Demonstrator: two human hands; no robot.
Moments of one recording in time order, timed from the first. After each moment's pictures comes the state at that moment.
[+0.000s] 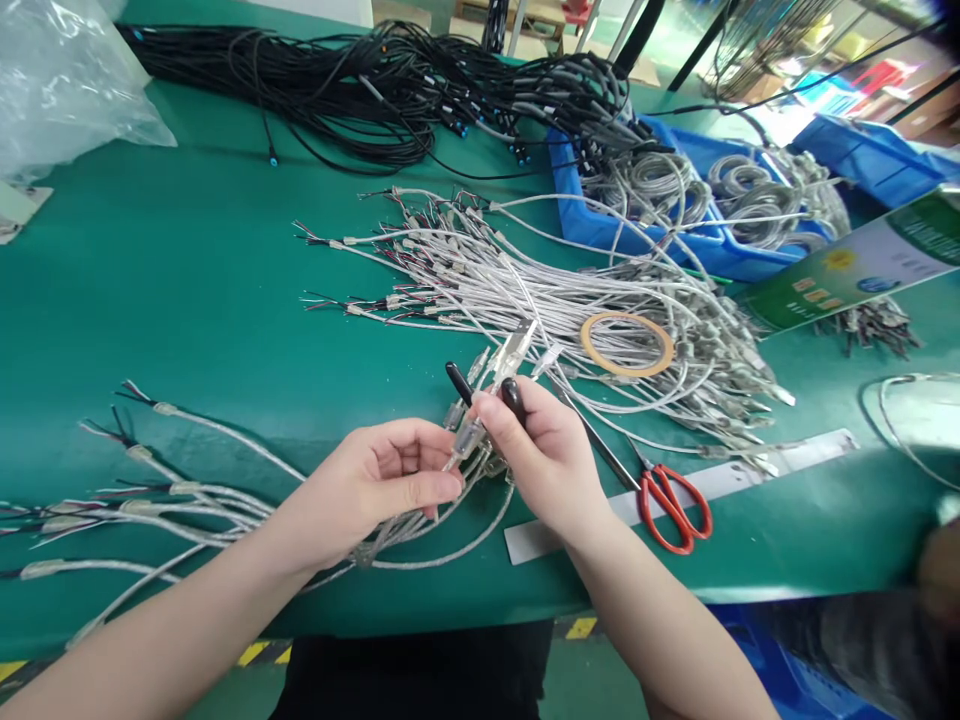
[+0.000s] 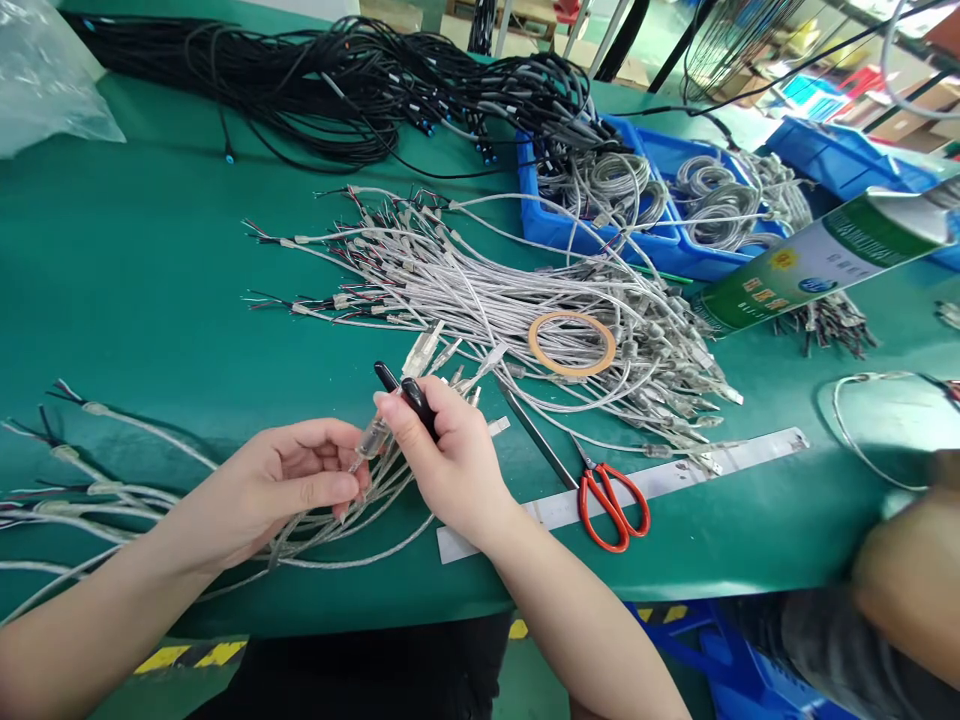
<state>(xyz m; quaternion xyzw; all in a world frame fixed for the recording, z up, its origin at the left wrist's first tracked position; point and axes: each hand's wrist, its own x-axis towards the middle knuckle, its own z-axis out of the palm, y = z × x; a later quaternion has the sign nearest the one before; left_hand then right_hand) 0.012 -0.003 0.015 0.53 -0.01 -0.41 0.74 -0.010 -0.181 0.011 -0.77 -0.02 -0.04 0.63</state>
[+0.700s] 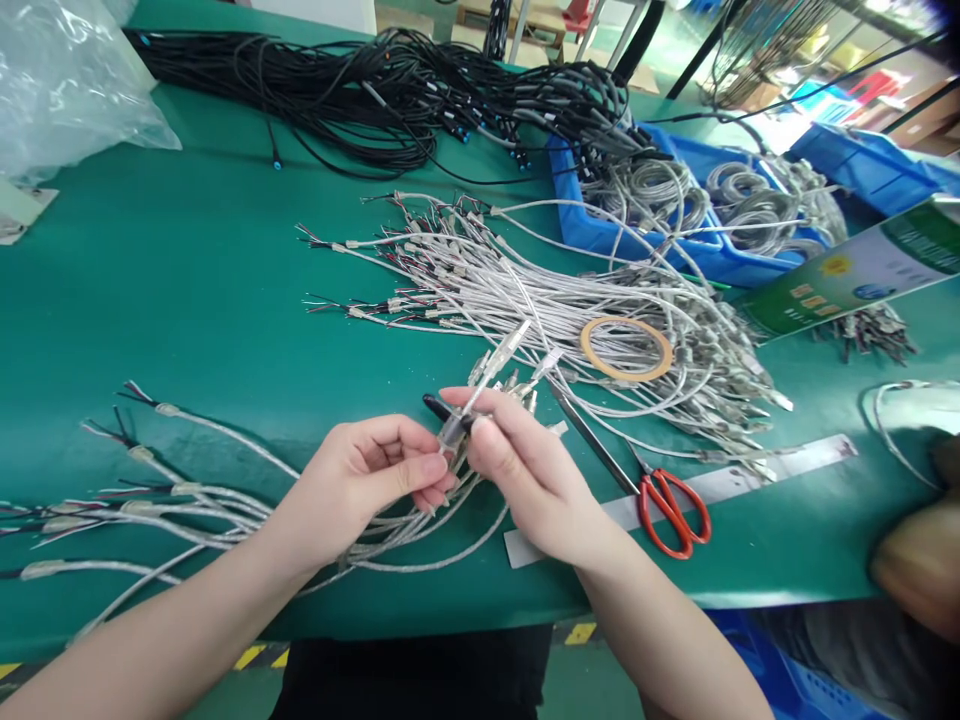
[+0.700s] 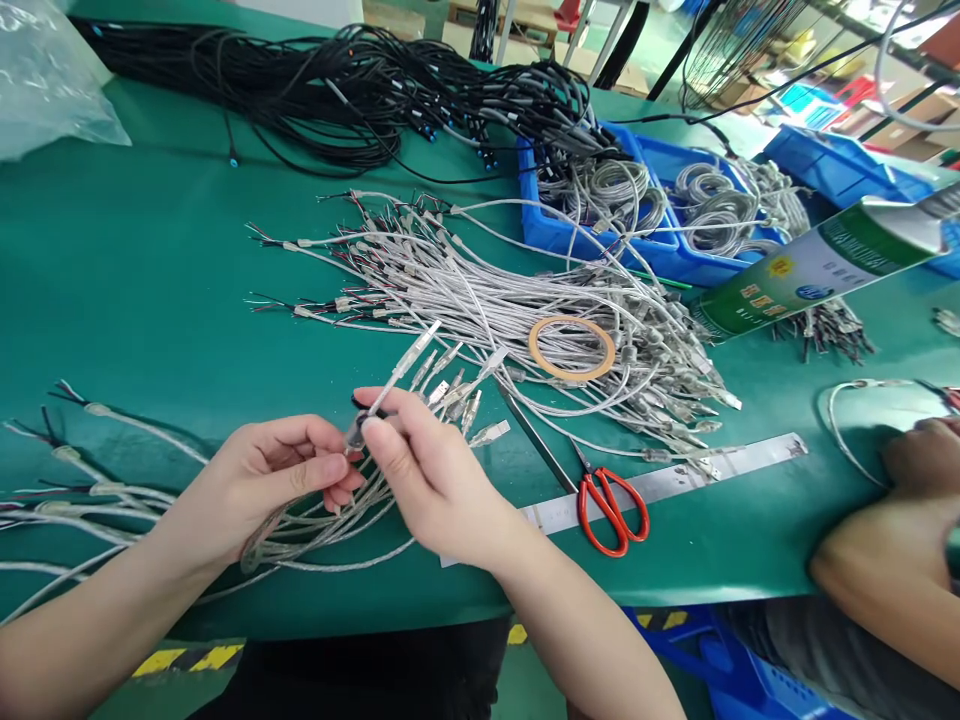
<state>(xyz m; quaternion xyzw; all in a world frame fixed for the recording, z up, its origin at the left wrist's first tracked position) 0.012 0.003 0.014 0.56 -0.02 -0.35 0.75 -0.018 -0.184 0.015 -0.75 -0.12 0.08 0.64</state>
